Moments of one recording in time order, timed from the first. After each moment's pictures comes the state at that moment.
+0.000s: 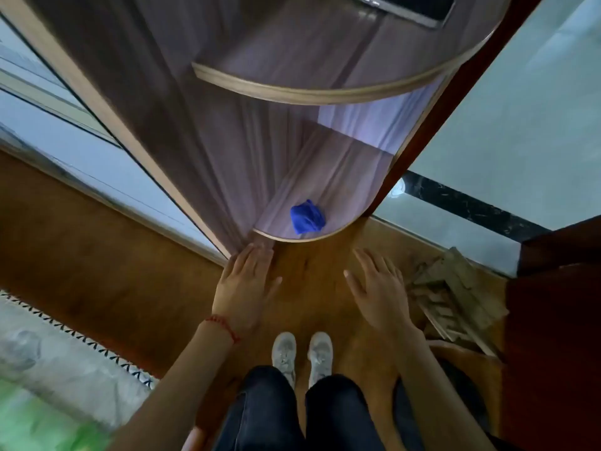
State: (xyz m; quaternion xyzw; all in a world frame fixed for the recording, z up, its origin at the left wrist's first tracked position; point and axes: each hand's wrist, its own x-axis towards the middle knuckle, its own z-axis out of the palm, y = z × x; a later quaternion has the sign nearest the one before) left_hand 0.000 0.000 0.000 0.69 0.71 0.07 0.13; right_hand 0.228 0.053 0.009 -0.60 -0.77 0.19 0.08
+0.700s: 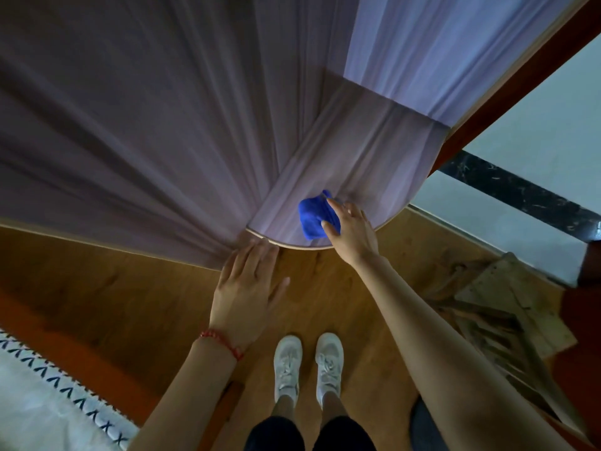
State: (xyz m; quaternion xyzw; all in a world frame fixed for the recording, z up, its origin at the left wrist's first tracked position) left_hand -0.003 0.086 -0.106 0.66 0.73 0.08 0.15; right_hand 0.149 0.239 -0.194 -0.56 -0.78 0.27 0.04
